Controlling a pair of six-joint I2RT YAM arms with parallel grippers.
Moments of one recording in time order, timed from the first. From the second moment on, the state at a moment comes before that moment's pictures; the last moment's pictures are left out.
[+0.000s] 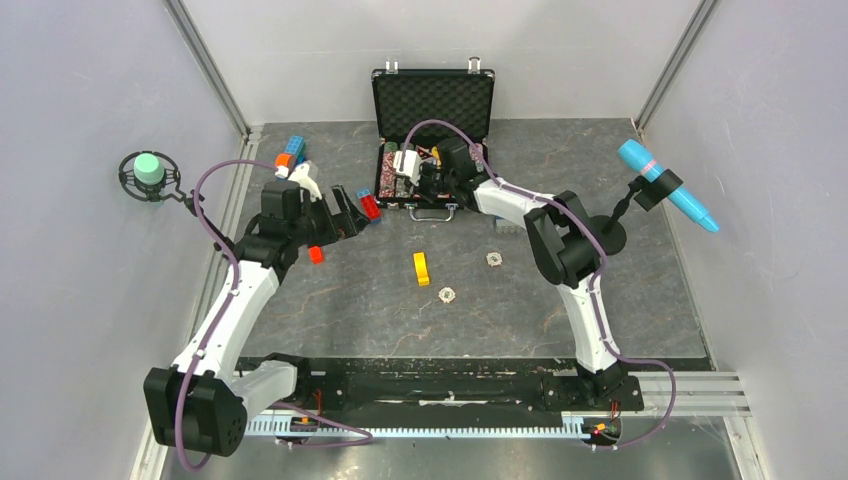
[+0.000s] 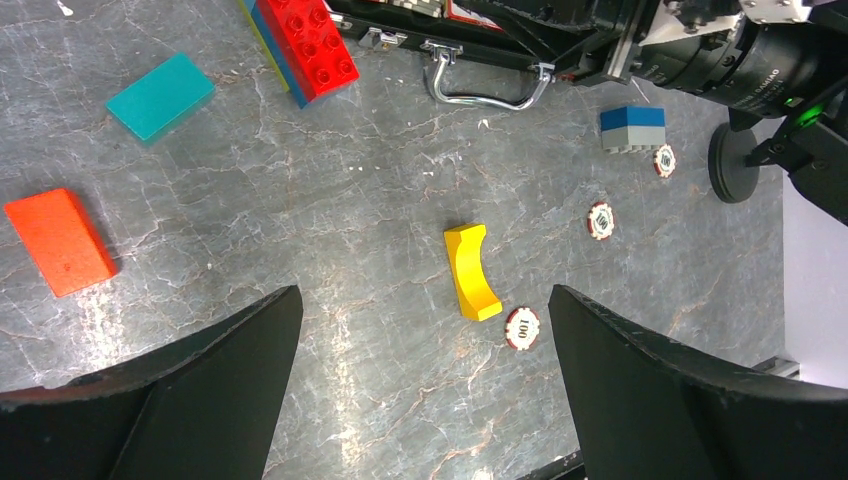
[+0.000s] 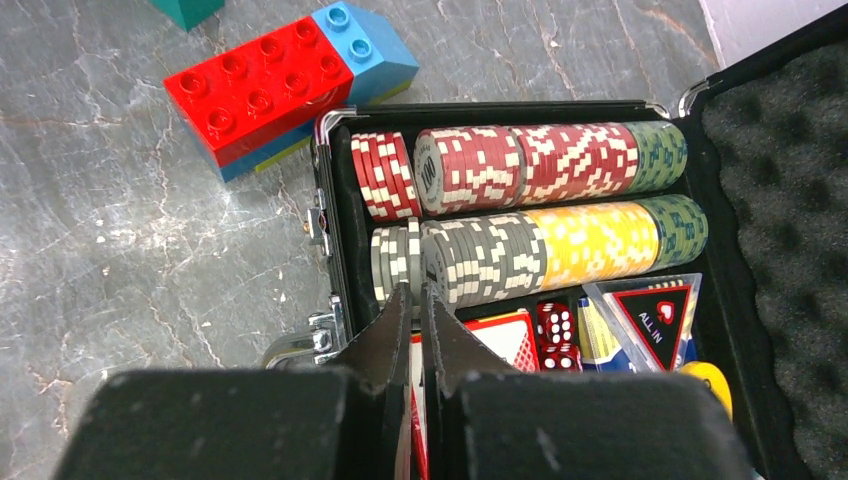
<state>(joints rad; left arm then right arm) -0.15 1.07 0.88 -0.42 0.27 -0.45 0.56 2.26 1.68 0.07 -0.54 -0.70</state>
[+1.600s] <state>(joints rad) -0.15 1.08 0.88 -0.41 0.29 -0.45 0.59 2.21 1.64 0.09 -0.42 -0.73</state>
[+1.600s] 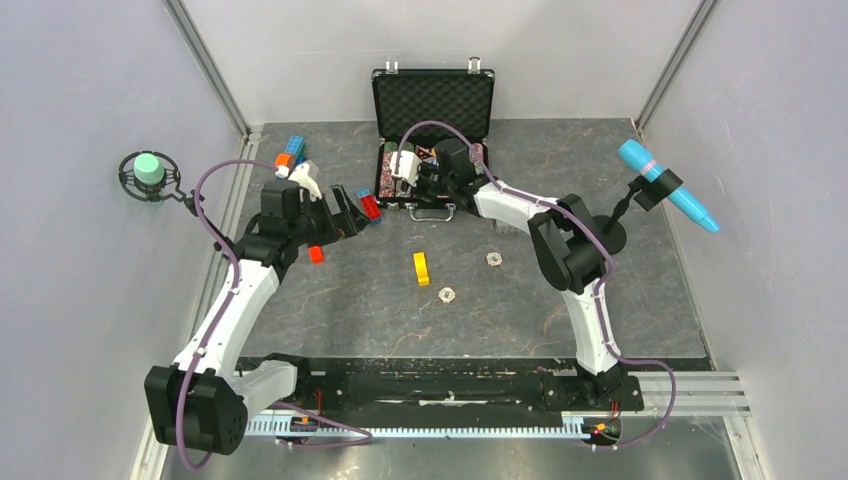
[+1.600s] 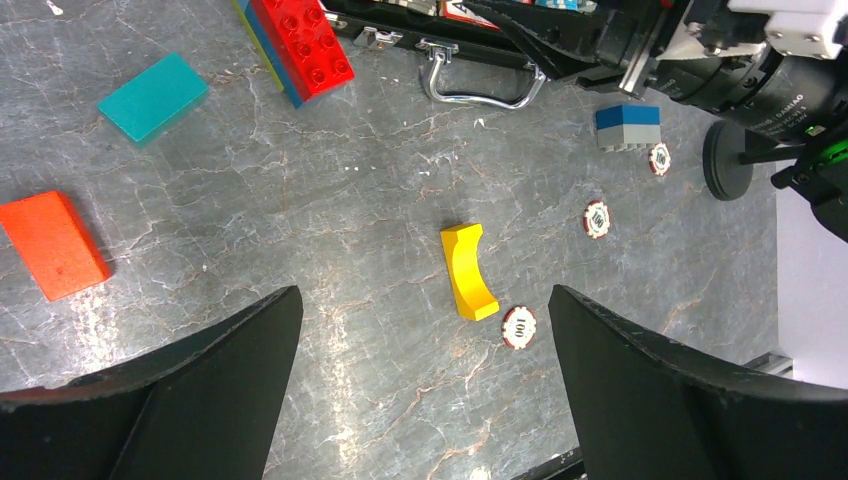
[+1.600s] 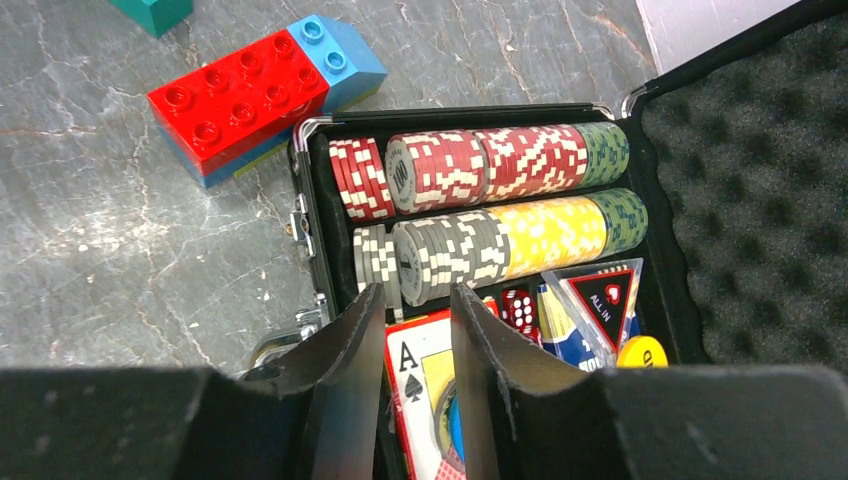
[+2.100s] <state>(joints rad) -0.15 1.09 0.87 -0.36 0.31 -0.47 0.50 1.91 1.18 0.48 -0.40 -0.27</state>
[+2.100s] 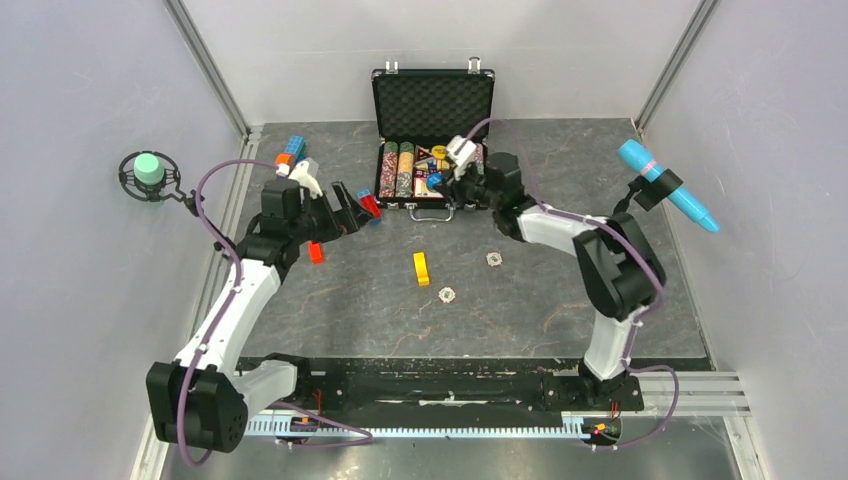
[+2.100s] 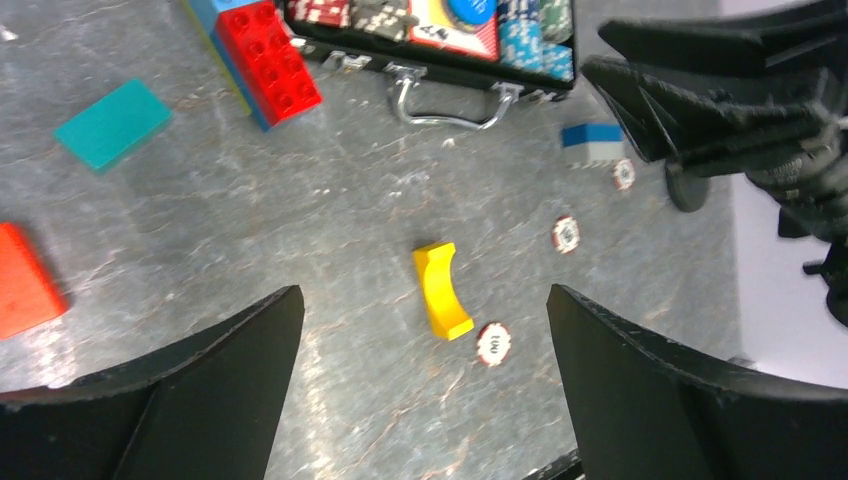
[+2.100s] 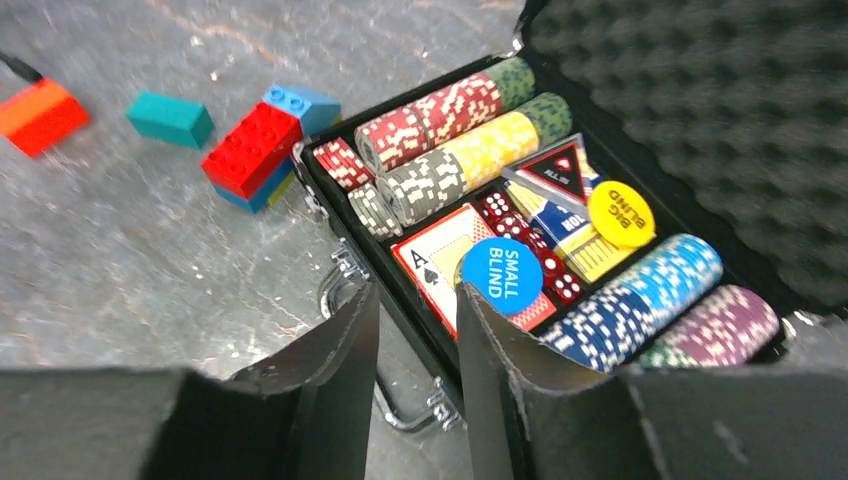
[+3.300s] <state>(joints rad) -0.39 1.89 0.98 0.85 0.22 -0.90 0.50 1.06 0.39 0.53 -0.02 0.22</state>
